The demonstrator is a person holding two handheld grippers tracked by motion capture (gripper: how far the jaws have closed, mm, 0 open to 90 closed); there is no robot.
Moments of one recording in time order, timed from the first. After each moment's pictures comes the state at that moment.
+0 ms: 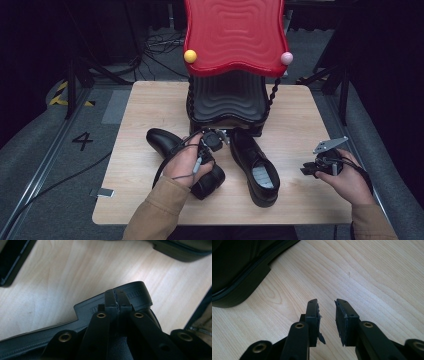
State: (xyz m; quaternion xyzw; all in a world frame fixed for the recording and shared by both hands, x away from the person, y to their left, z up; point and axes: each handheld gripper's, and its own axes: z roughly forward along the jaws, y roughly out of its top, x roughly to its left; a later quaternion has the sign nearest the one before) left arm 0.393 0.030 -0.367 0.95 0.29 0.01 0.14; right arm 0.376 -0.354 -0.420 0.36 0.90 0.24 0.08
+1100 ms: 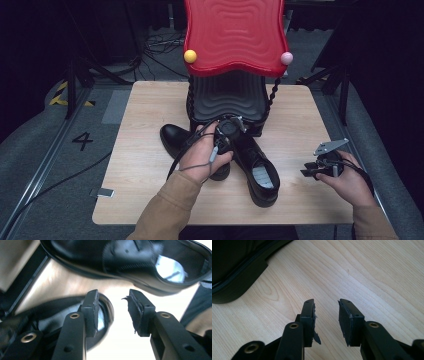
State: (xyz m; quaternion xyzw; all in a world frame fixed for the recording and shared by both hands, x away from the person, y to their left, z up) left arm 0.395 0.002 -0.334 0.94 0.29 -0.01 0.18; right arm 0.374 -0.356 -0.425 0.35 0.90 0.24 0.09
